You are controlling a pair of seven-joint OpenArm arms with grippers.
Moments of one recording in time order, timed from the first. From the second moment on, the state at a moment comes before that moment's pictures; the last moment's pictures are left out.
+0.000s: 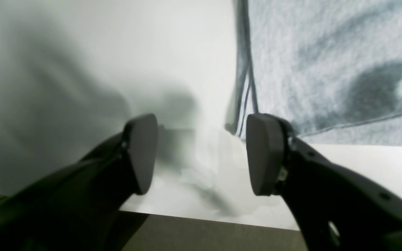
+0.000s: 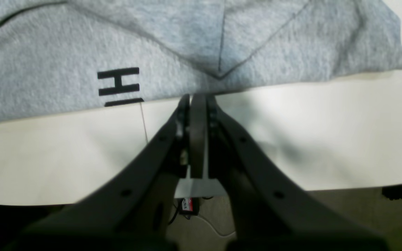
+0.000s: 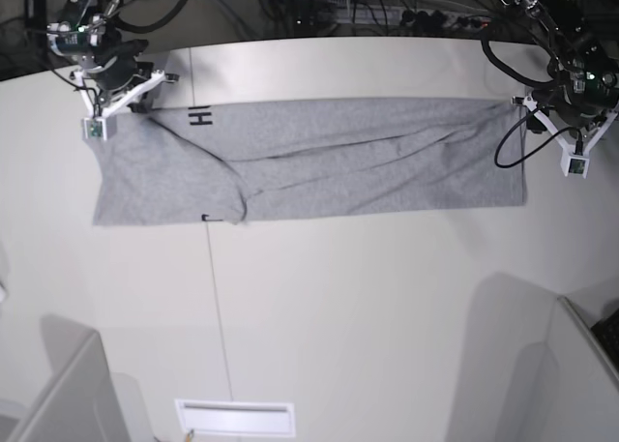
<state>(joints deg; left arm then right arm) 11.4 -8.9 -43.6 109.5 -9.8 -39.2 74.7 -25.1 -5.3 31.1 112.8 16.9 24.9 -59.0</state>
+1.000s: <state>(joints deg) 14.4 -6.5 -36.4 109.2 -13.0 -39.2 66.3 -24.6 -5.3 31.1 111.5 16.9 24.9 -59.0</state>
